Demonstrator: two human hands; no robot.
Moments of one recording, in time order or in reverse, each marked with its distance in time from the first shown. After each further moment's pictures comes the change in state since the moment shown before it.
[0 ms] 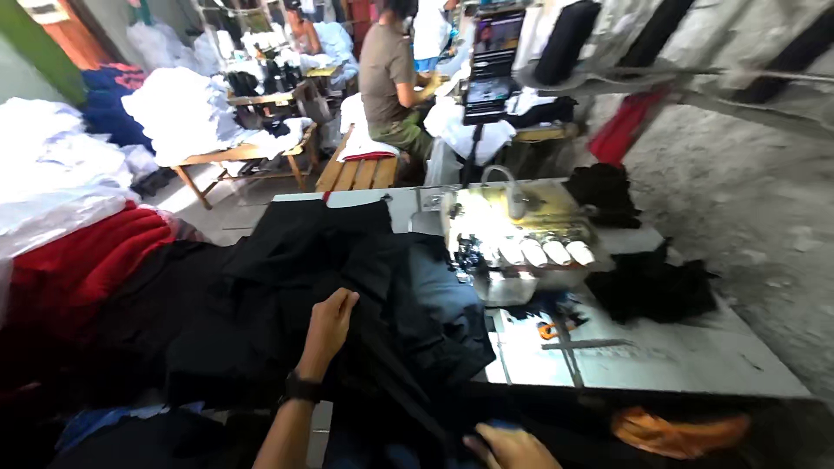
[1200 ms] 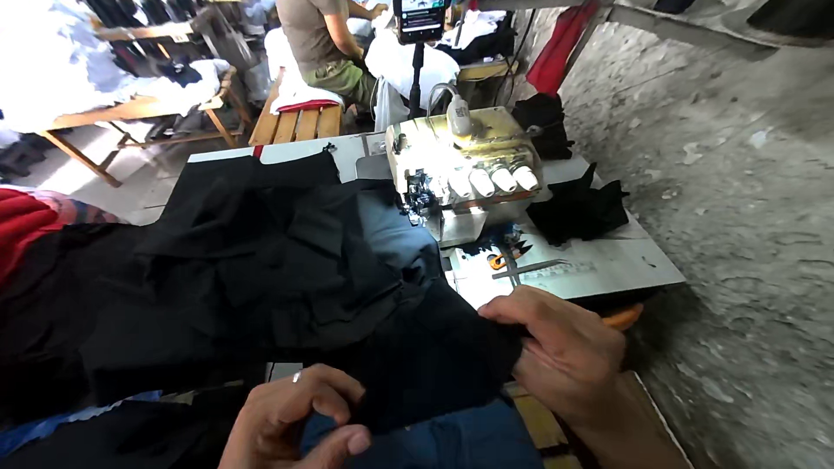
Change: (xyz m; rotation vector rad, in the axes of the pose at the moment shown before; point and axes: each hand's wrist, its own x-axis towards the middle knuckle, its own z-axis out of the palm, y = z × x) left_hand -0.105 0.115 -0.068 -0.789 -0.344 0.170; right_hand 0.021 -0.046 -0.084 -0.141 0.824 -0.623
